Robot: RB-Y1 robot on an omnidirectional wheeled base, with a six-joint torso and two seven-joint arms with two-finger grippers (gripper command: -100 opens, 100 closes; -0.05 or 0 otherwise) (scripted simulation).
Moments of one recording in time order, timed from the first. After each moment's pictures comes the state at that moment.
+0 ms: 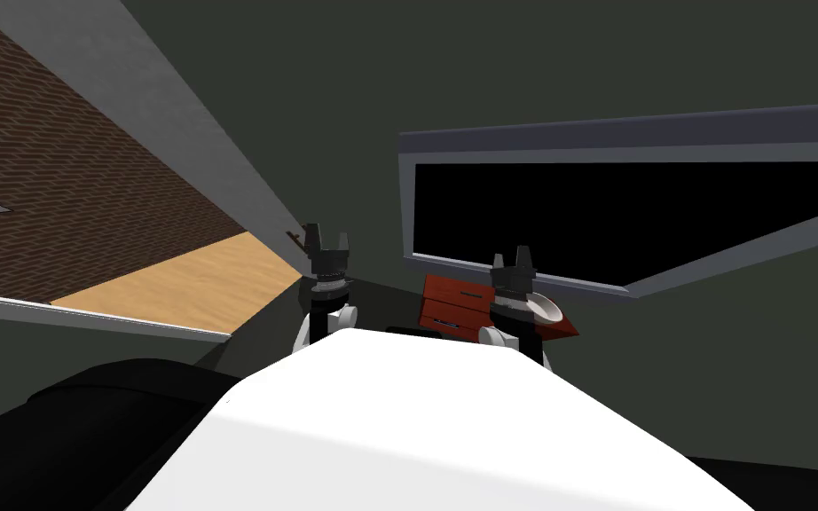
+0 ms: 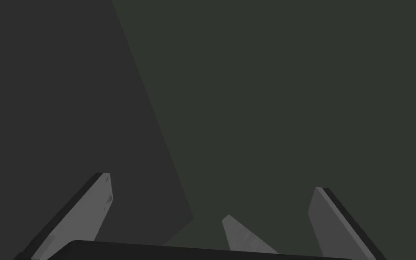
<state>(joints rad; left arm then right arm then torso) 0.49 0.01 0.01 -2.30 -0.08 -0.59 0.07 0.55 -0.02 0.04 -2.27 -0.07 -0.42 0.02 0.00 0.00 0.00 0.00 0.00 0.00</state>
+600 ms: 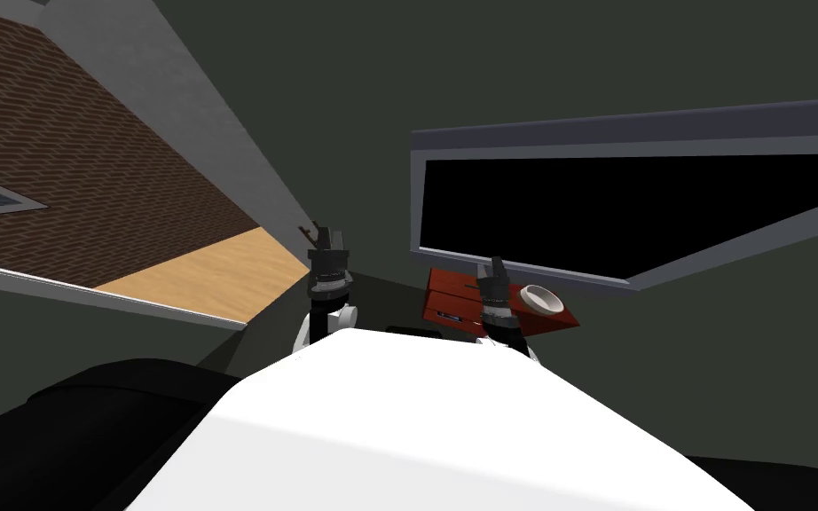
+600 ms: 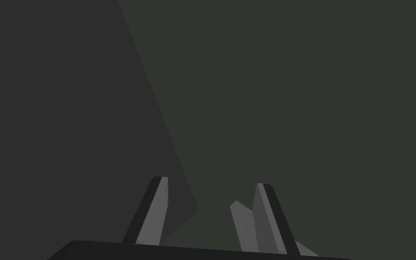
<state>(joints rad) 0.49 0.01 0.01 -2.30 -0.08 -0.59 0.07 0.59 -0.16 0.13 -2.17 -0.02 -0.51 0.06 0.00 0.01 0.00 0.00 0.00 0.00</state>
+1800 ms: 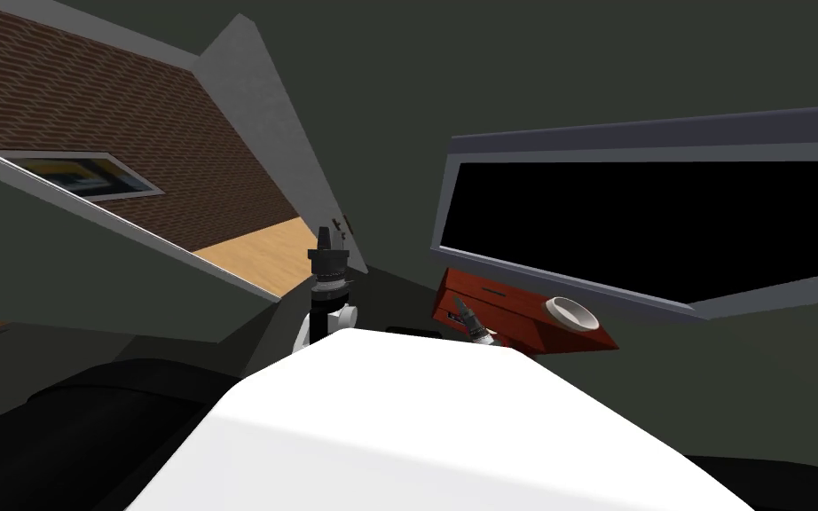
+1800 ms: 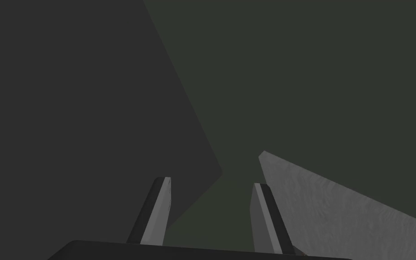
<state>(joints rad) 0.49 0.01 0.01 -2.30 -0.08 -0.59 0.07 0.64 -0.45 0.29 -1.83 0.16 -0.62 0.19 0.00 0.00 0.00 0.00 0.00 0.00</state>
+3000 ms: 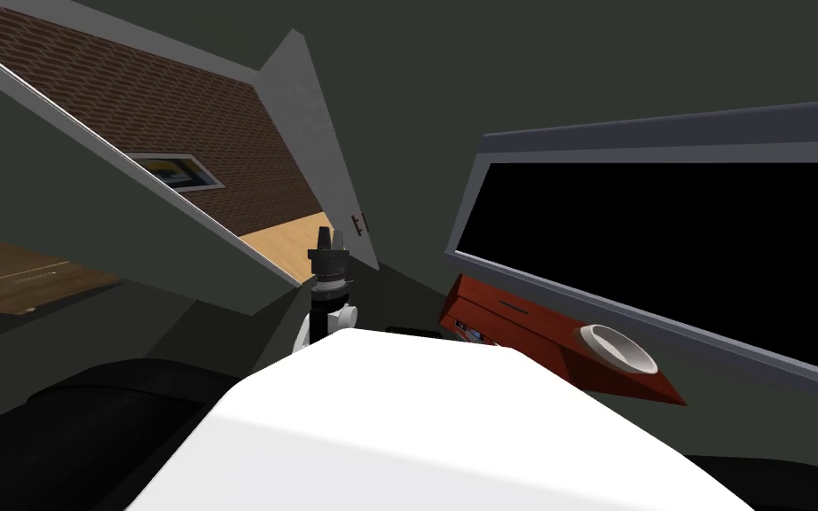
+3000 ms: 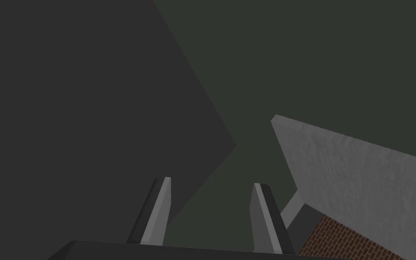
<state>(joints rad) 0.49 0.01 0.01 -2.30 -0.08 -0.59 0.07 0.67 -0.70 0.37 -1.58 0.30 -0.64 0.29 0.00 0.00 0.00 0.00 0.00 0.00</state>
